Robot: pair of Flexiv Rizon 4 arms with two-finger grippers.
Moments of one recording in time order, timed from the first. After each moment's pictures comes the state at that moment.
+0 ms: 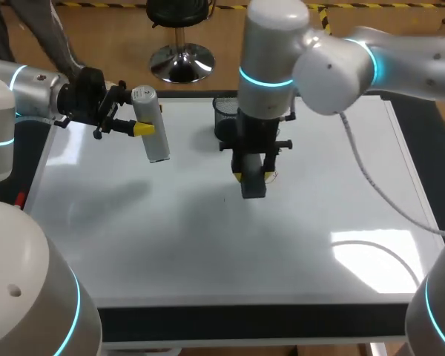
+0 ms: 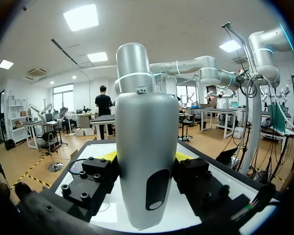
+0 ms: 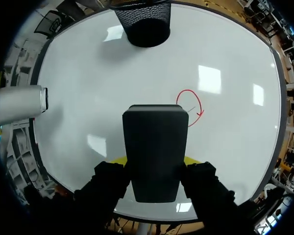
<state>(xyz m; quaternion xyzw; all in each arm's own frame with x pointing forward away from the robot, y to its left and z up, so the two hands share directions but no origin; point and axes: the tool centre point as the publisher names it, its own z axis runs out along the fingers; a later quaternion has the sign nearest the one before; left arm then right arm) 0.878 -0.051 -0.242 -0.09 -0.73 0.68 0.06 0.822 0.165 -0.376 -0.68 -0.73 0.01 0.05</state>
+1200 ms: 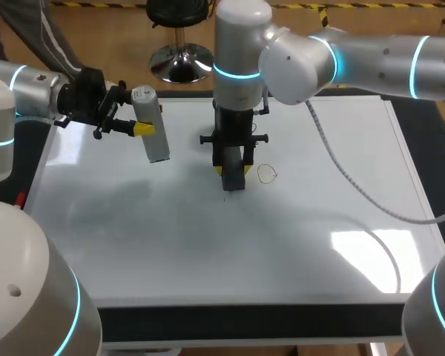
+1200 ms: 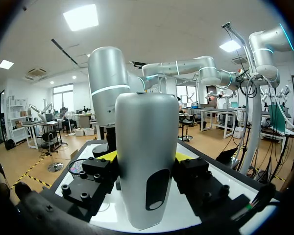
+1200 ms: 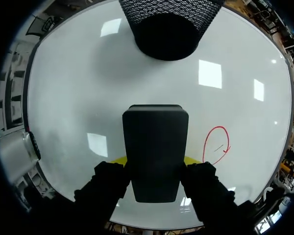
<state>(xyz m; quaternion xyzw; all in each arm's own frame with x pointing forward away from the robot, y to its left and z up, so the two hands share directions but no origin) 0.878 -0.051 -0.242 -0.09 -0.73 0.68 0.06 0.872 0.201 -0.416 -0.68 -0.73 0.04 0.07</state>
